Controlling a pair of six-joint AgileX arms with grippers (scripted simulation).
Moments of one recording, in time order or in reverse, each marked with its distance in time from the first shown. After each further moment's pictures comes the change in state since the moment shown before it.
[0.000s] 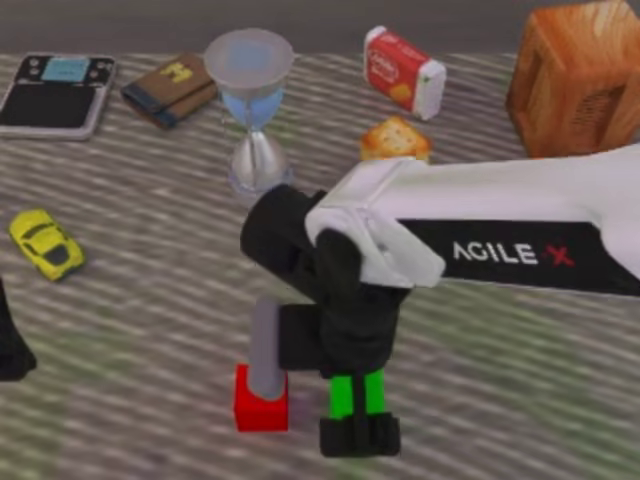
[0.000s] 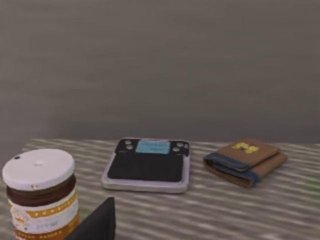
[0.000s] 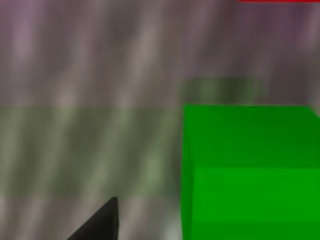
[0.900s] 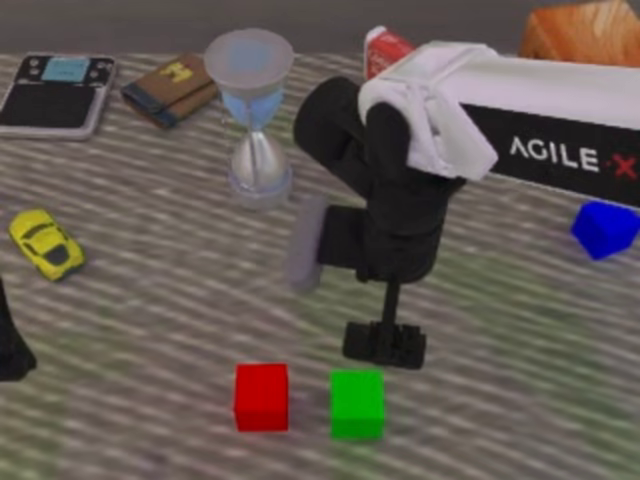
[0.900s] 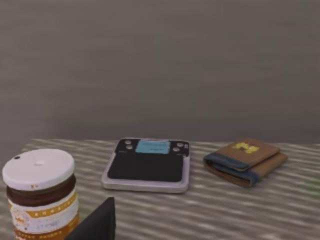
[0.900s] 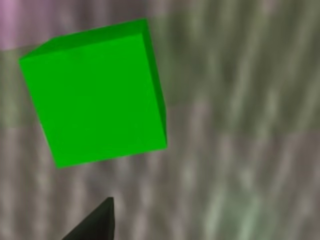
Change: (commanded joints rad) left arm 0.000 0.000 0.000 0.000 0.000 0.000; right arm -0.161 -0.010 0.173 -0.190 0.001 0.062
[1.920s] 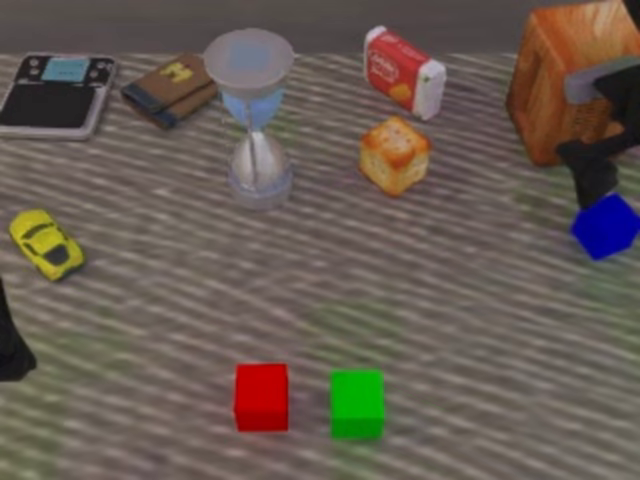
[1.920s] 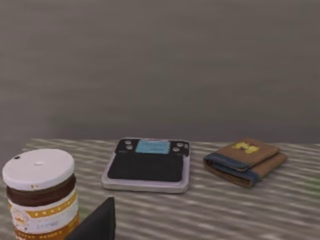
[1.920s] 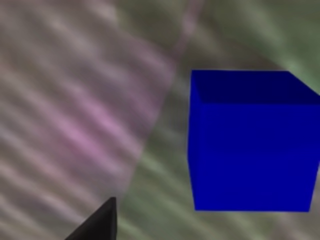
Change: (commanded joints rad) left arm 0.000 0.000 0.000 0.000 0.000 0.000; right arm -0.677 0.182 0.261 -0.076 0.006 0.276
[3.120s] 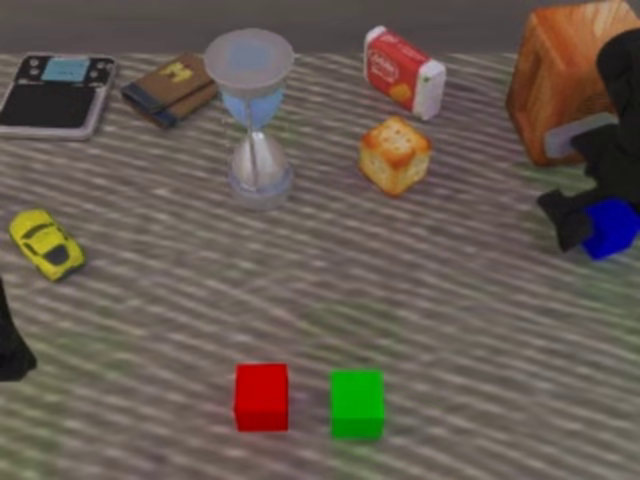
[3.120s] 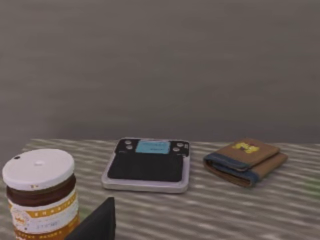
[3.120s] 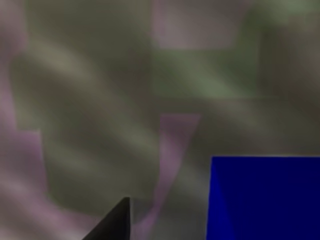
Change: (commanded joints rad) left arm 0.000 0.000 0.000 0.000 0.000 0.000; right arm -0.002 0.114 -0.176 0.288 0.001 0.004
